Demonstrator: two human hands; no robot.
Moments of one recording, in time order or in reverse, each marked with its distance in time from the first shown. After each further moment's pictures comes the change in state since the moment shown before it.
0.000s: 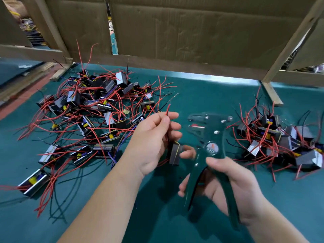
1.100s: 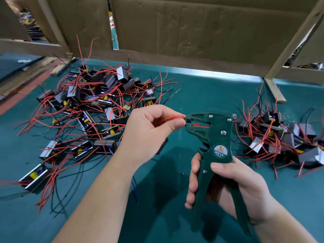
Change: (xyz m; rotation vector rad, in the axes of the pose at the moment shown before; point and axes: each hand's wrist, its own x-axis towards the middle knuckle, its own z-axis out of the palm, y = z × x) left_hand -0.004 0.011 -0.013 0.482 -0.079 0.496; right_hand -0.008 -0.007 -0.002 -0.037 -0.168 0.081
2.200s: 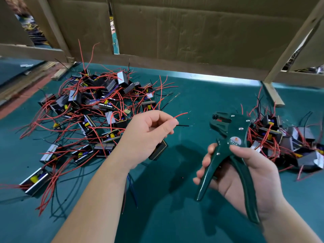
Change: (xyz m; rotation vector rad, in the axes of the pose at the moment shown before) left_hand 0.002 -0.012 -0.010 -0.014 -0.080 -0.188; right_hand 0.001 -0.011 -0.010 0.199 0.251 -0.098
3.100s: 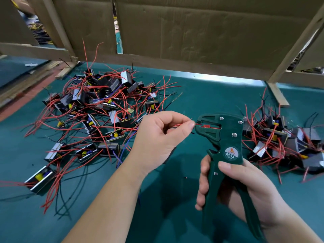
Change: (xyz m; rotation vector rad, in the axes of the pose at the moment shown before) left_hand -0.007 0.009 0.020 -0.080 0.038 0.132; right_hand -0.007 0.006 0.006 -0.211 -0.193 0.075
